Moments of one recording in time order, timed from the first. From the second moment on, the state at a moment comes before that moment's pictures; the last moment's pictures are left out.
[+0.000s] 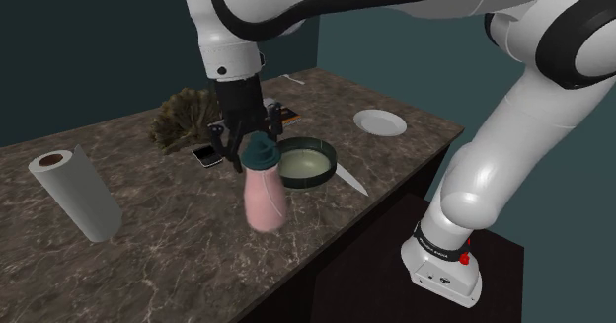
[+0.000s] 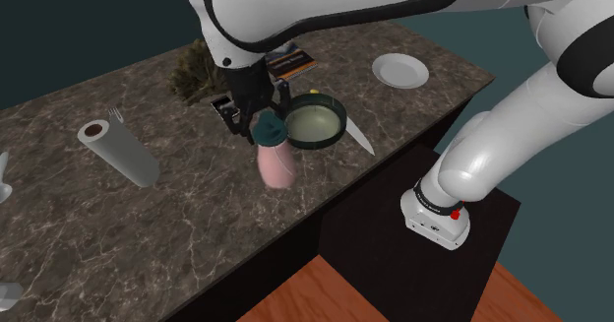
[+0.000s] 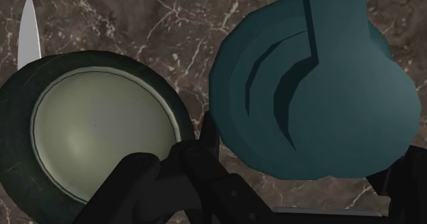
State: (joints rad) arm 0.05 -0.14 0.53 -1.88 0.23 1.59 0.76
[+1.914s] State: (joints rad) arm 0.01 -0.07 0.49 -1.43 0.19 1.20 0.77
